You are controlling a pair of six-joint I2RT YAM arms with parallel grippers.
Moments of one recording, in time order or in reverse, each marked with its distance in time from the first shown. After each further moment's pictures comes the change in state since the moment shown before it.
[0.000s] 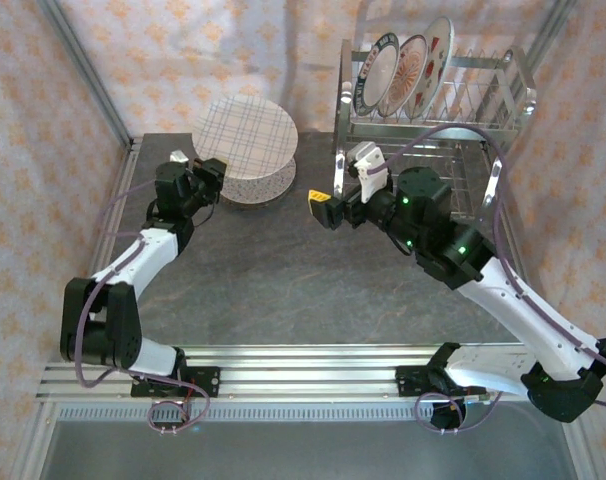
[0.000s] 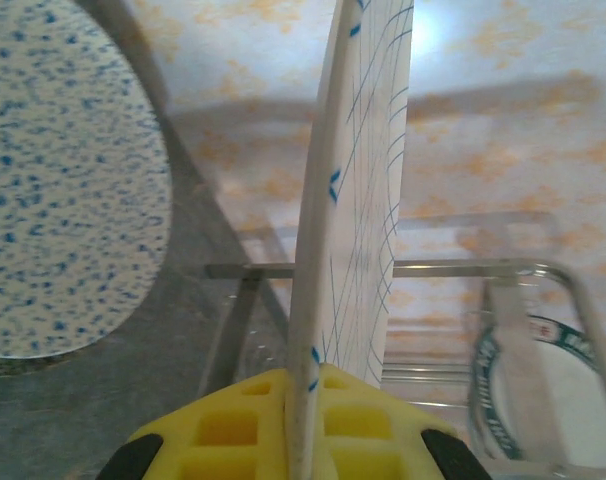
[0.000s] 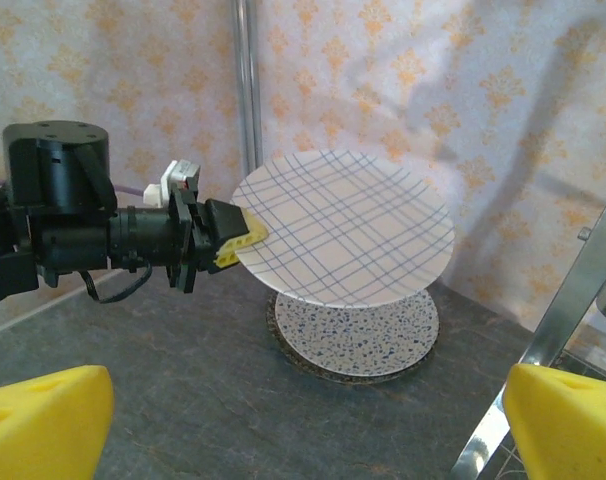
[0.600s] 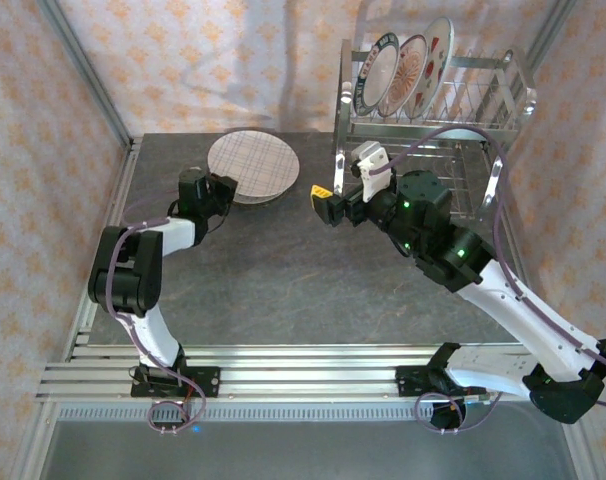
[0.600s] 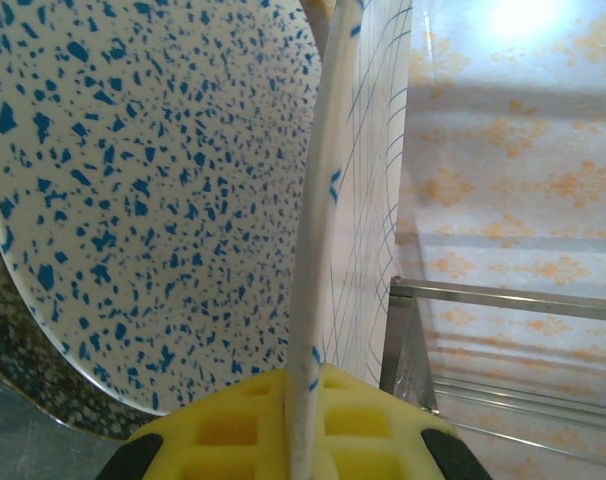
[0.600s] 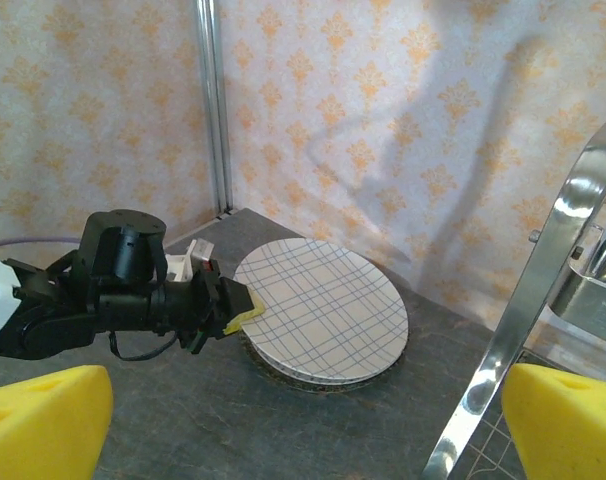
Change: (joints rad) left arm 0.008 0.343 0.042 0.111 -0.003 0.045; right arm 0.010 -0.013 -0.019 0.038 0.083 -0.005
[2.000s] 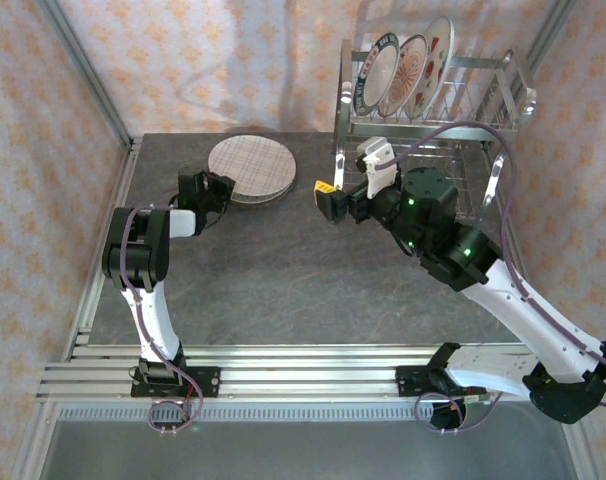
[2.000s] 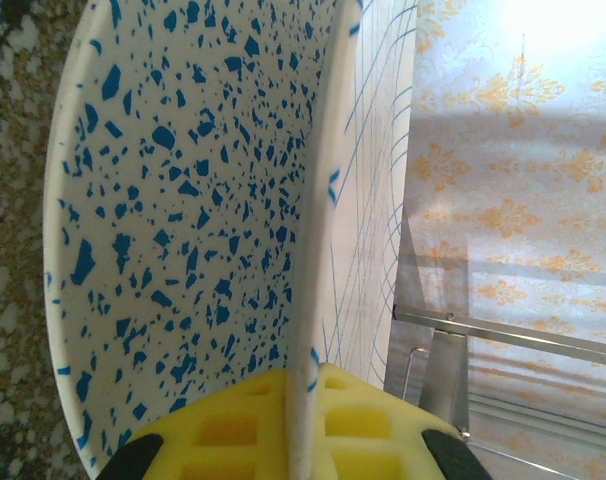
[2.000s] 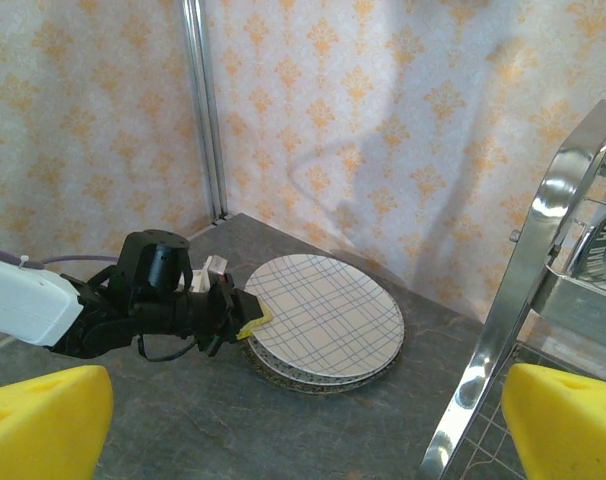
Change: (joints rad) left arm 0.064 0.210 0.131 0.021 0.093 0.026; right arm 0.000 0.000 0.044 -0.046 0.019 0.033
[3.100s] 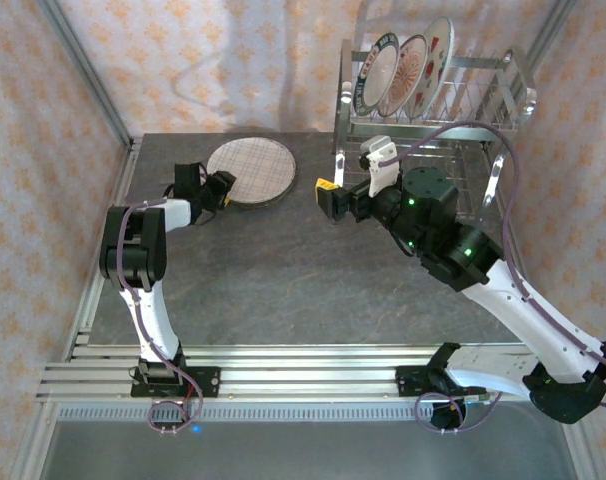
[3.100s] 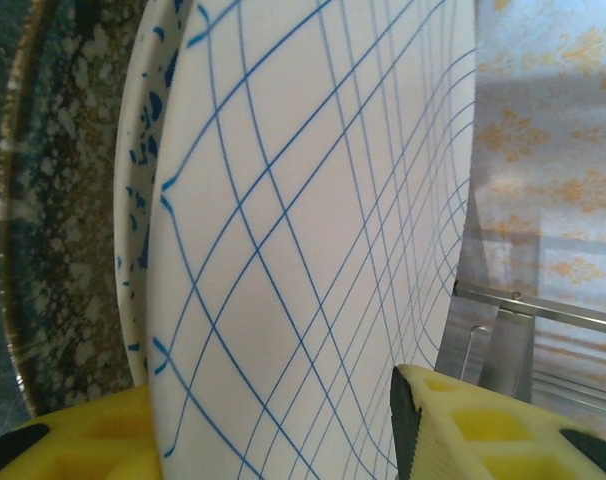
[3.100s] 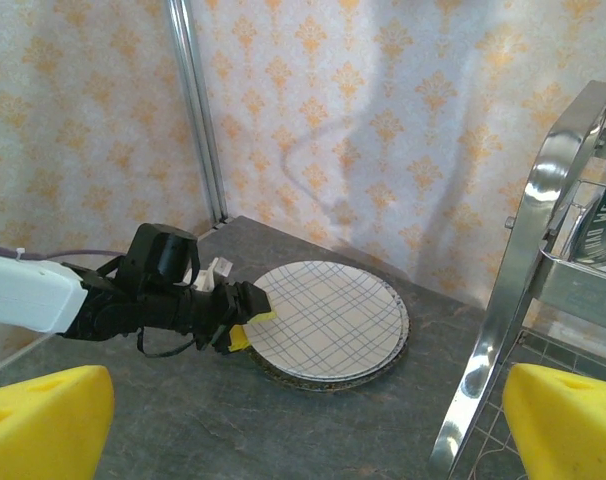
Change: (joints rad) left arm 0.026 0.000 0.121 -0.314 0.048 0.134; right arm 0.000 0.000 0.005 -0.008 0.019 0.057
